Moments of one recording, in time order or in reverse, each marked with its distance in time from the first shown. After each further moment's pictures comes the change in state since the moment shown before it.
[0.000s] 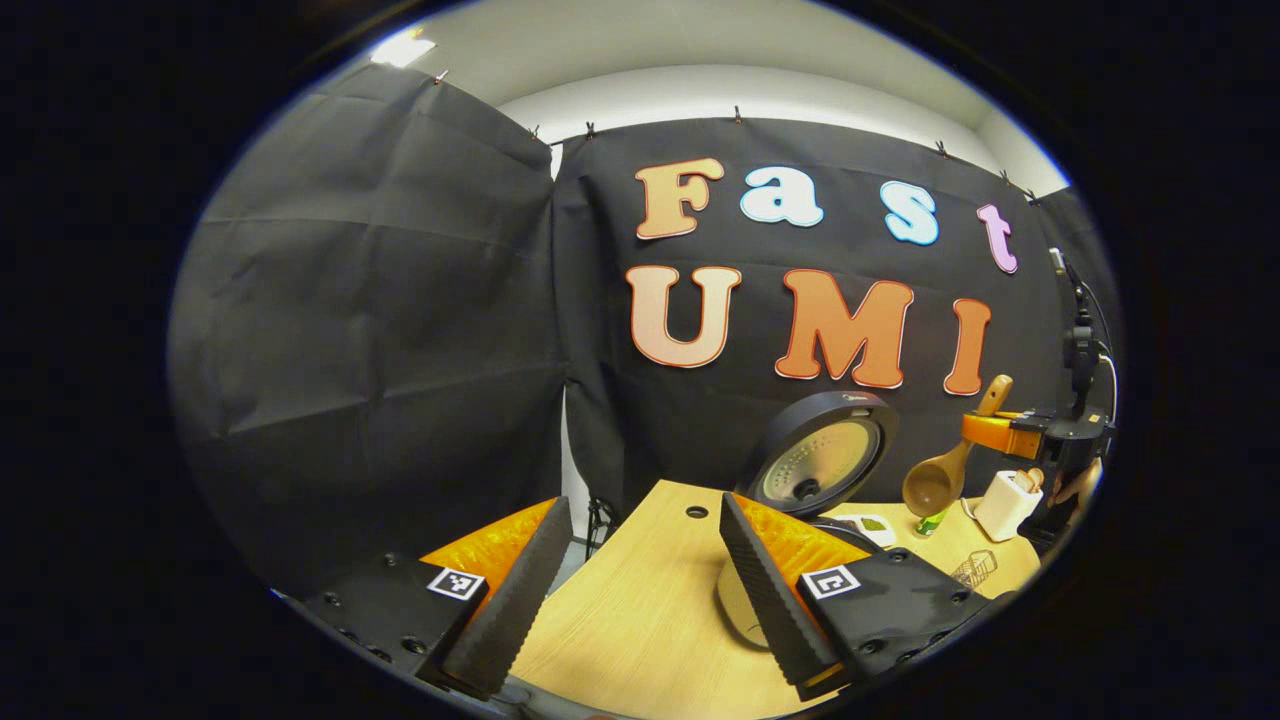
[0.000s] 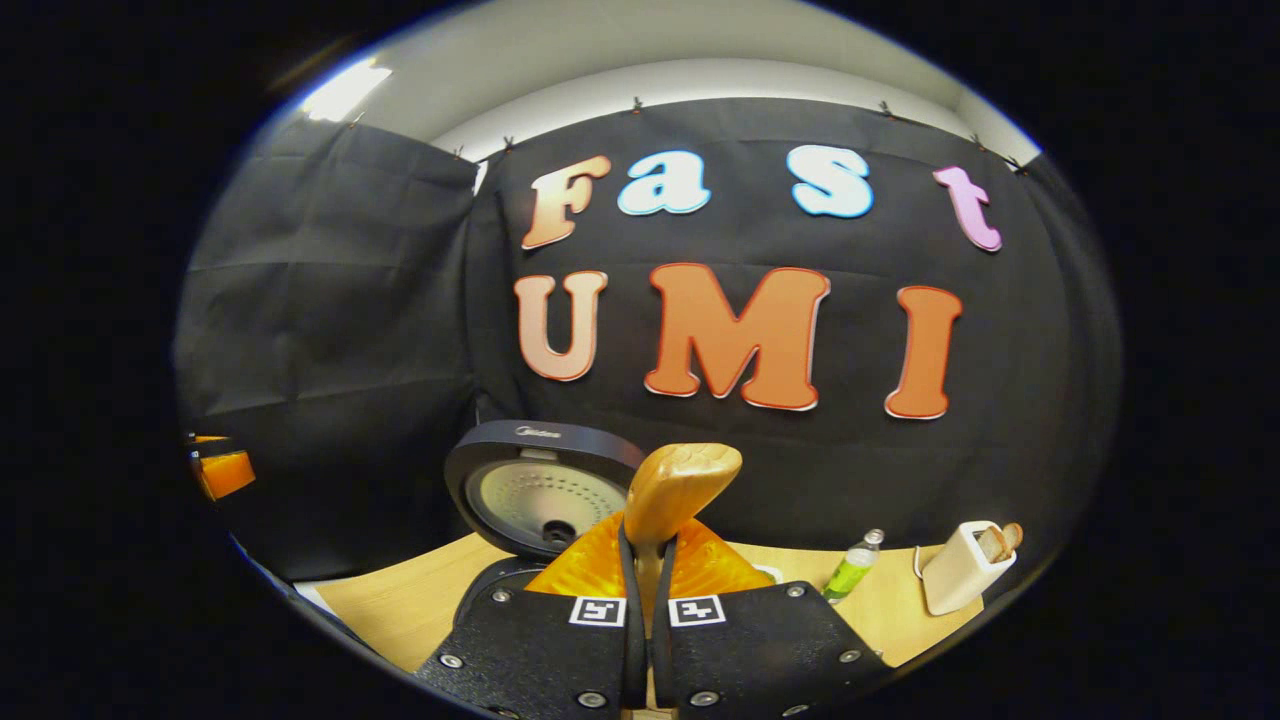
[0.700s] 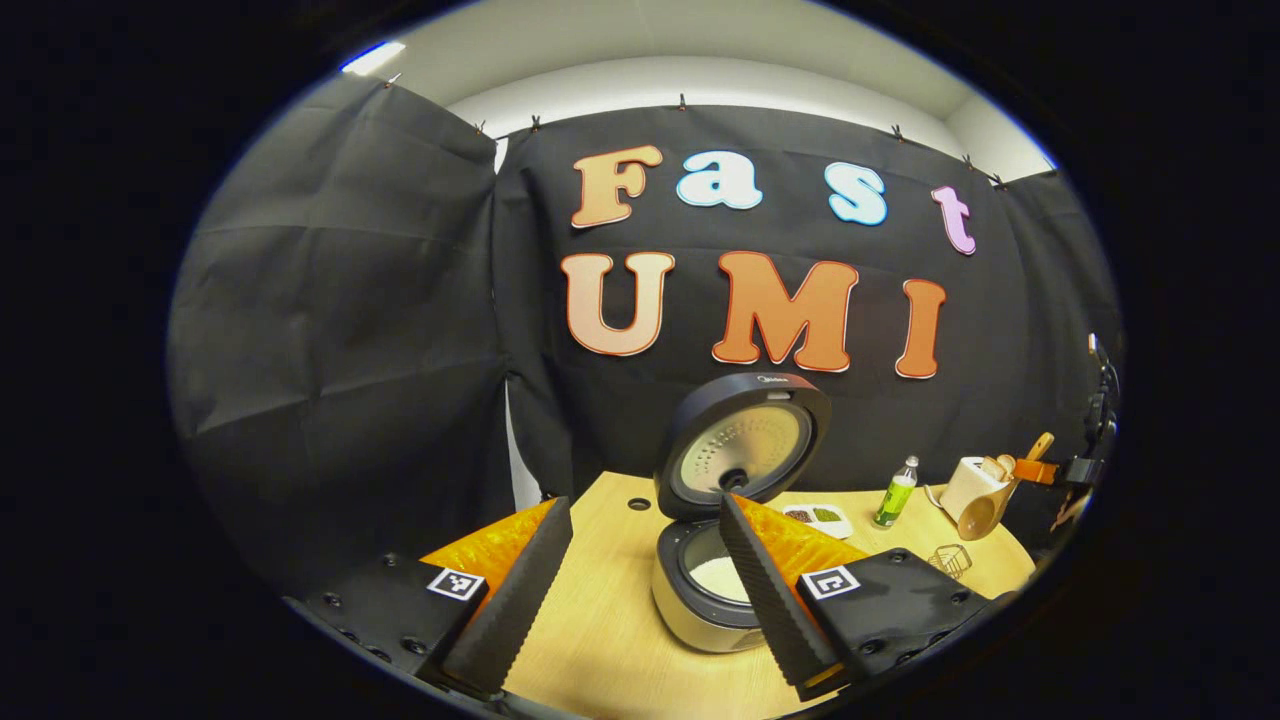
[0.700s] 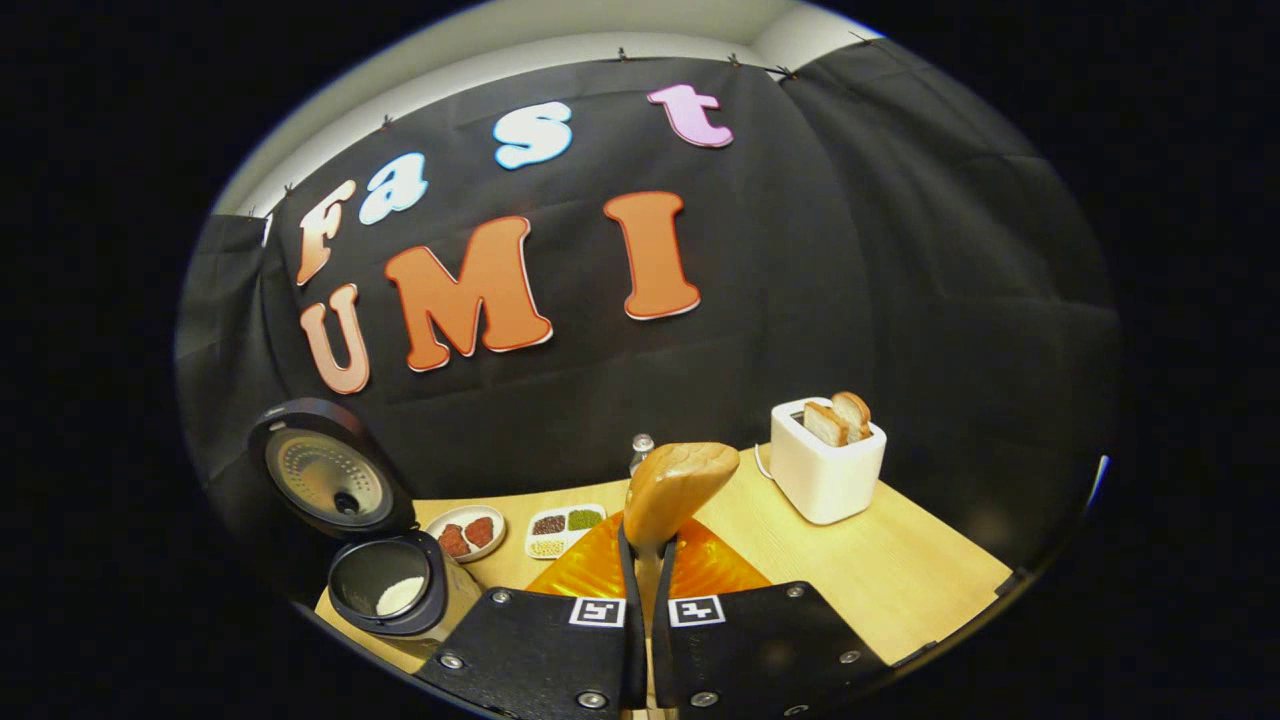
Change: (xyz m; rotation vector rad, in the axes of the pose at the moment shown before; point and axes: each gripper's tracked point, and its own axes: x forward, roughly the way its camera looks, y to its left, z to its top) left arm 0.011 -0.091 -0.023 0.035 0.047 -0.112; right arm -0.066 -0.221 -0.141 0.316 0.149 -0.445
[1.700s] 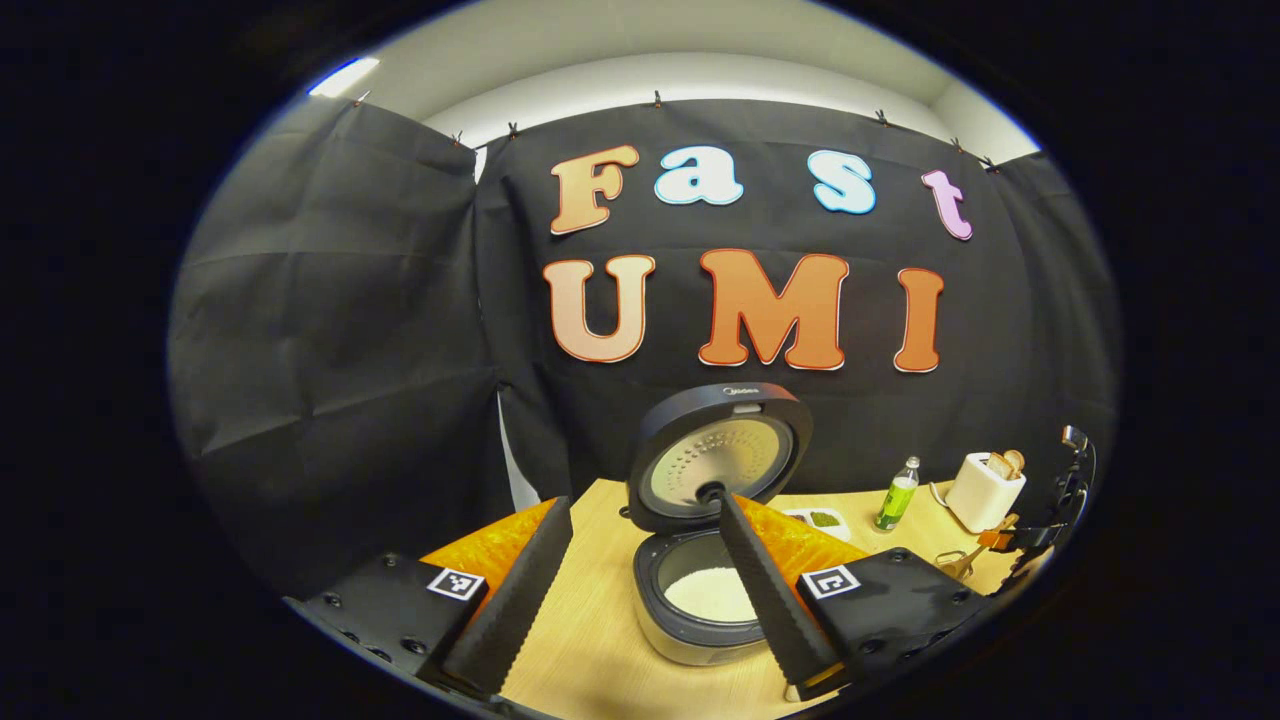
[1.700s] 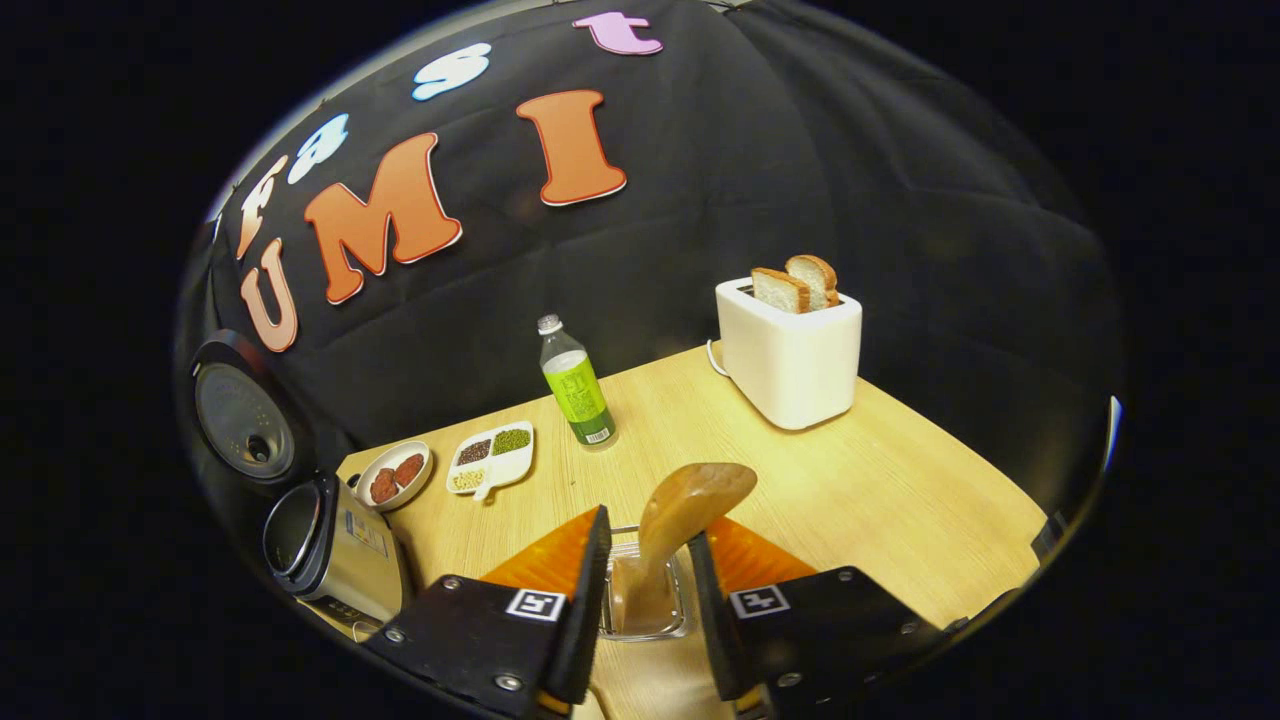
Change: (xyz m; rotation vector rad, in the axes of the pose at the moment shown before) left arm 0.022 -0.047 0.026 0.039 -0.017 0.005; right arm 0.037 -0.068 -0.096 0.055 0.244 -0.084
